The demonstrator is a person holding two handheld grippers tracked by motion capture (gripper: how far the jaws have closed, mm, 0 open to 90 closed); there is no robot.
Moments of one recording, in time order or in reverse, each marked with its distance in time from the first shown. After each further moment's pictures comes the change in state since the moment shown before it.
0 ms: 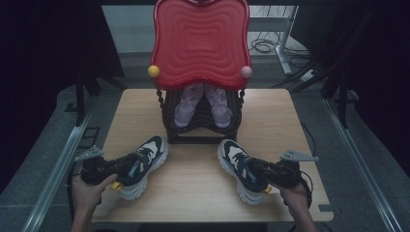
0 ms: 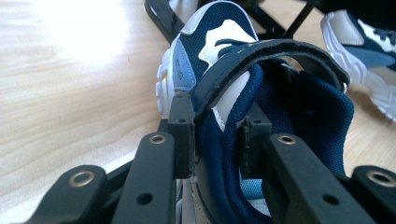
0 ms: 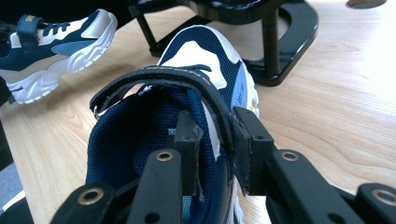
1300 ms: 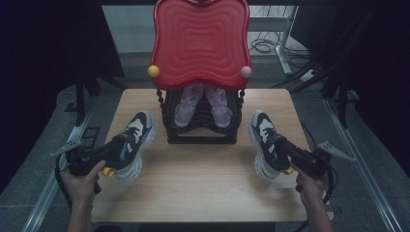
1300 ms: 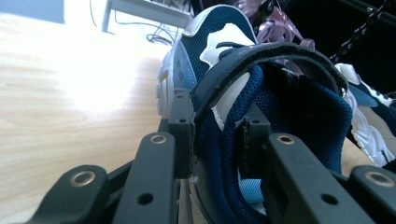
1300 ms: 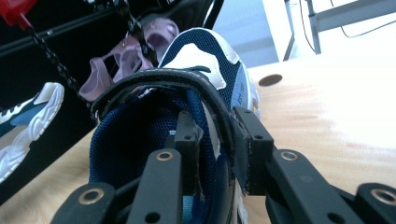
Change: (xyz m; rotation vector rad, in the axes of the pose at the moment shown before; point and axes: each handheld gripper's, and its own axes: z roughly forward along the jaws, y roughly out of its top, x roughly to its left) left arm 0.010 0.025 -0.023 -0.270 0.024 -0.118; right arm -0.055 0.014 -0.041 -0.342 -0.099 0.197
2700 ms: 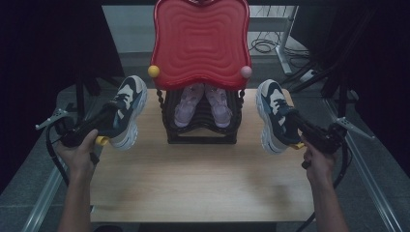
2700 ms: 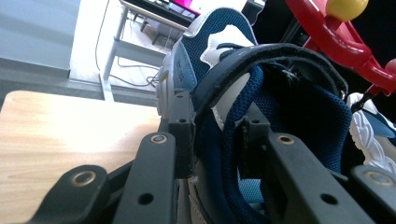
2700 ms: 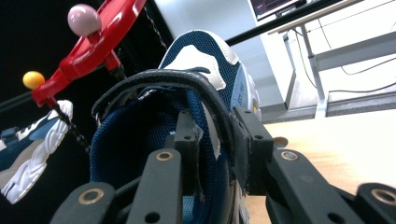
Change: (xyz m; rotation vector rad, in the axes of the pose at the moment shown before) left arm 0.007 0.074 0.012 -0.161 -0.016 -0.035; right arm 0.011 0.076 0.003 -0.140 0.015 0.010
